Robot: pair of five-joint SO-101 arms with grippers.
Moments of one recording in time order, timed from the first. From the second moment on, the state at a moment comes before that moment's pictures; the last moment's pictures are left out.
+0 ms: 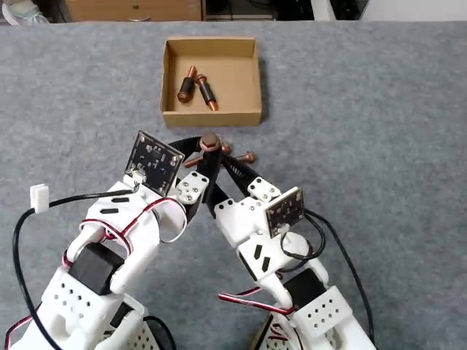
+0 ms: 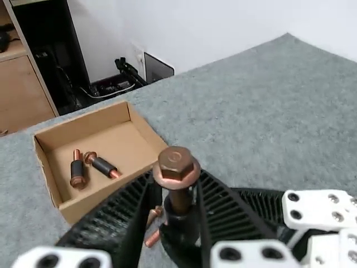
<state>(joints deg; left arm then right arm) 27.9 -69.6 54.2 38.1 -11.6 -35.0 -90.2 97.5 1.3 -10.1</state>
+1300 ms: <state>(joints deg) 17.1 -67.3 45.1 54.6 -5.5 -34.9 -90.1 94.4 9.4 -10.1</state>
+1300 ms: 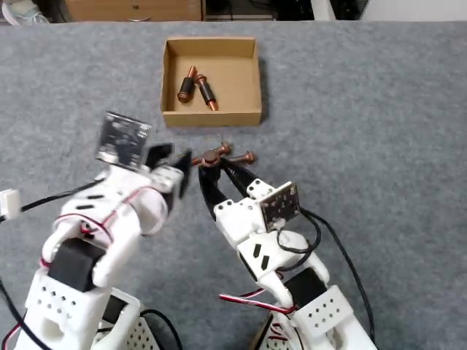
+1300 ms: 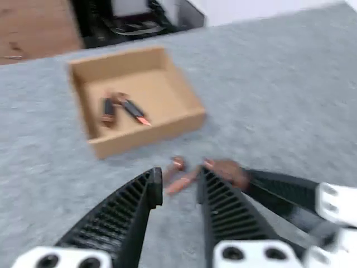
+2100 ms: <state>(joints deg) -2.9 -67.3 45.0 57.8 -5.5 -23.8 -30.4 39.5 12.6 -10.7</state>
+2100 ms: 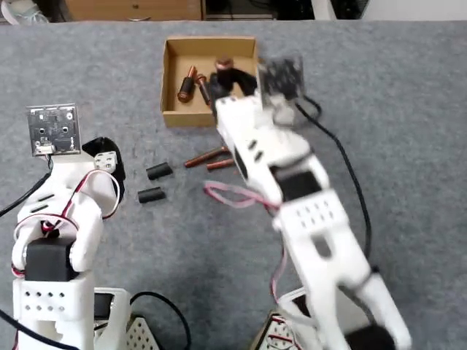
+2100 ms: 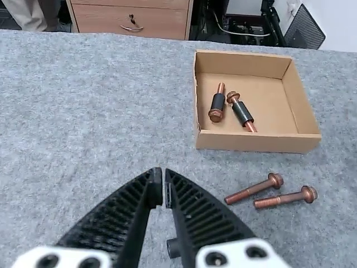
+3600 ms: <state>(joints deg) -20.7 -67.3 57.7 73.5 -5.5 -28.7 19.2 -15.3 60.6 -6.7</state>
